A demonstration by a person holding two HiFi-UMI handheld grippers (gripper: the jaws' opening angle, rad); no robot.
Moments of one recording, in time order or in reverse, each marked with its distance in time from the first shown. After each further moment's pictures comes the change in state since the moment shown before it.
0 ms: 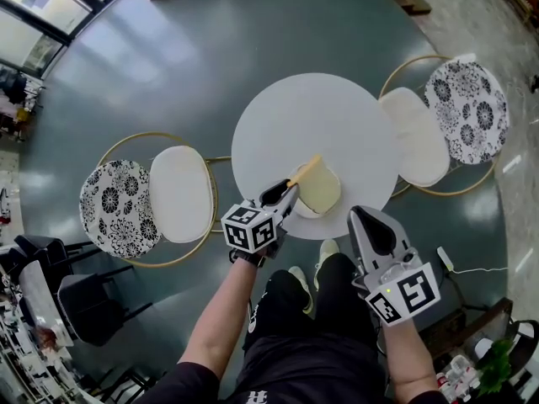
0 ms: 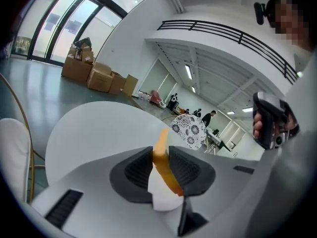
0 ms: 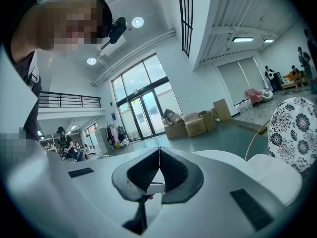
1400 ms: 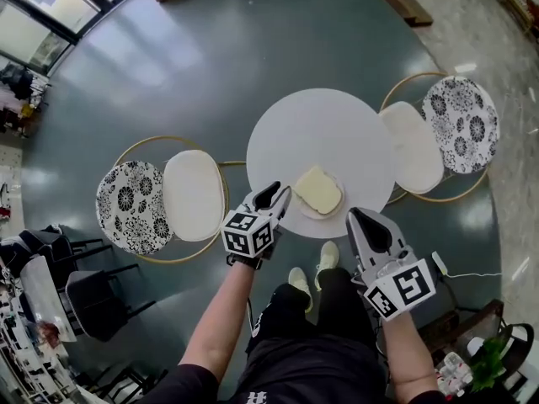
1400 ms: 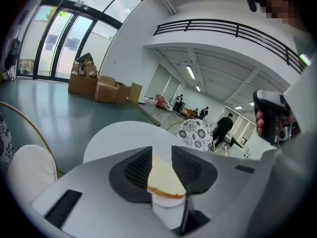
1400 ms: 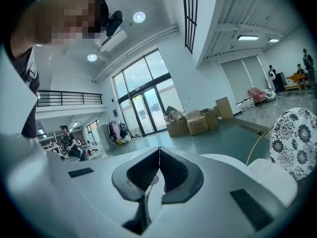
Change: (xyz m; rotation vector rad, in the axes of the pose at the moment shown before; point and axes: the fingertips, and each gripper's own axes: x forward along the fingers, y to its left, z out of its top) left arm -0.060 -0.002 0.054 0.076 -0.028 0.113; right arm 0.005 0.033 0.042 -0.015 0.055 0.005
